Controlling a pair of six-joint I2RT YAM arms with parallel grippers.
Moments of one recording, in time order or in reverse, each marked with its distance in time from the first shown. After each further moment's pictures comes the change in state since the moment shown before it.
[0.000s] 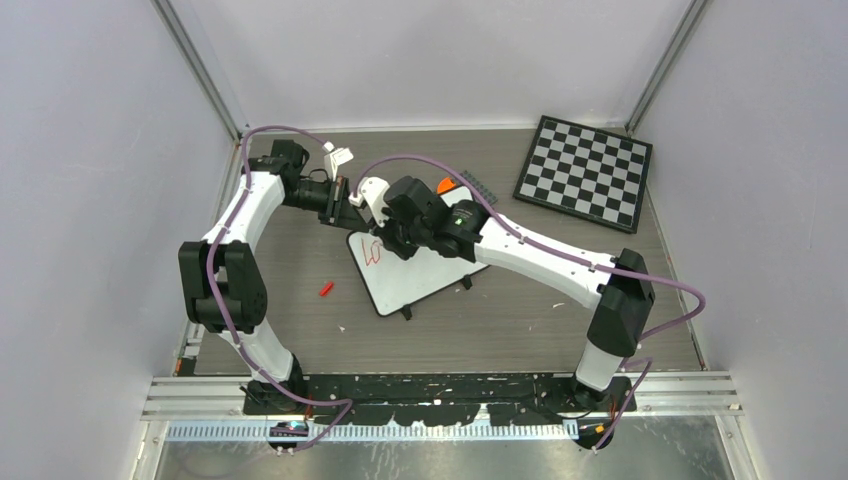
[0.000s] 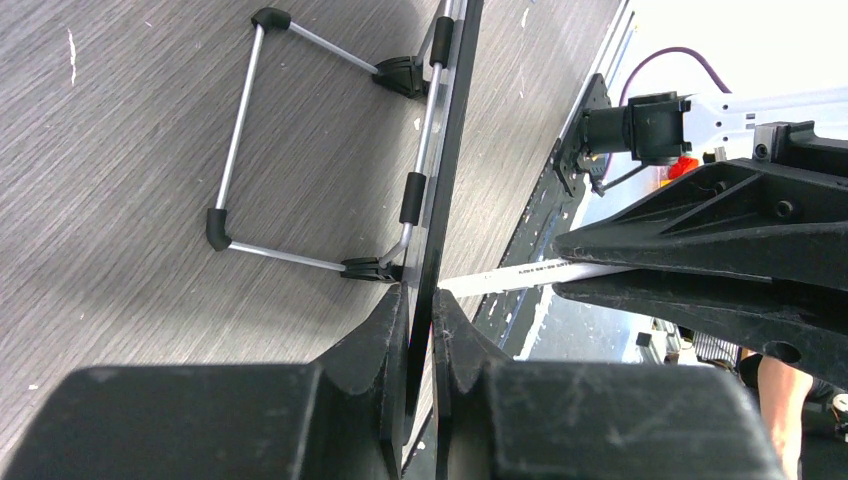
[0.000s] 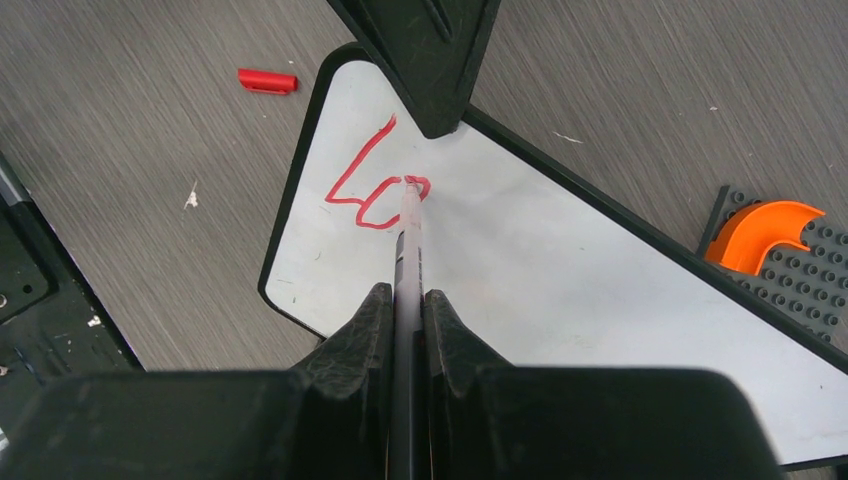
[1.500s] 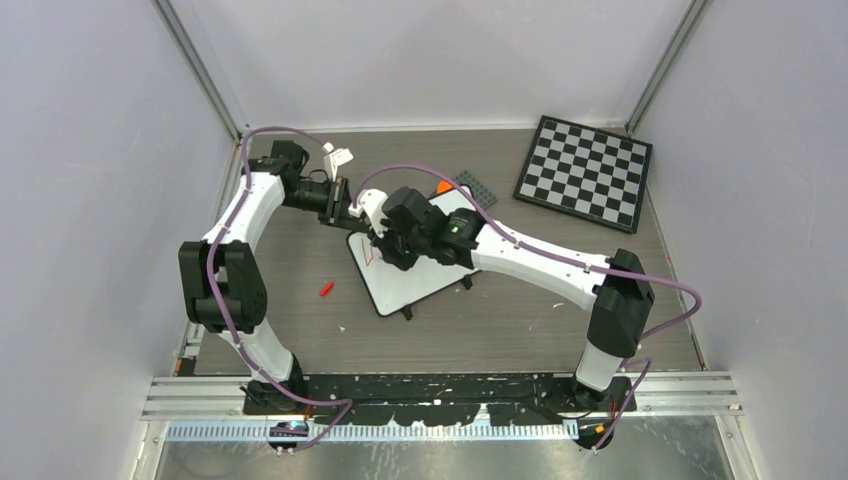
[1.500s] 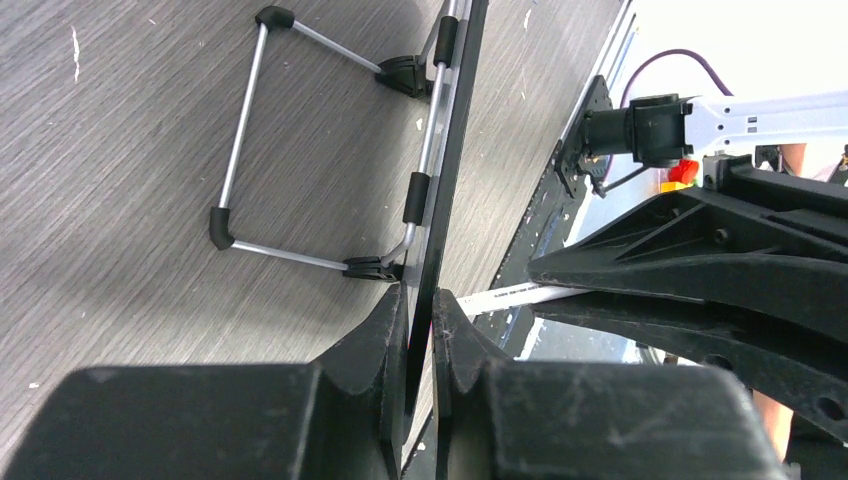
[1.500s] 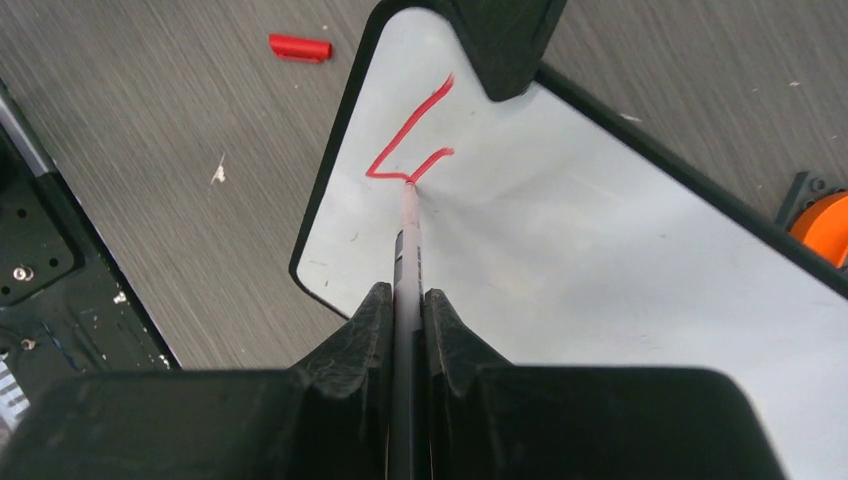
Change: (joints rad) left arm 0.001 0.000 -0.008 0.008 -0.001 -0.010; right arm 0.009 0.000 -0.055 0.026 -0.034 0.031
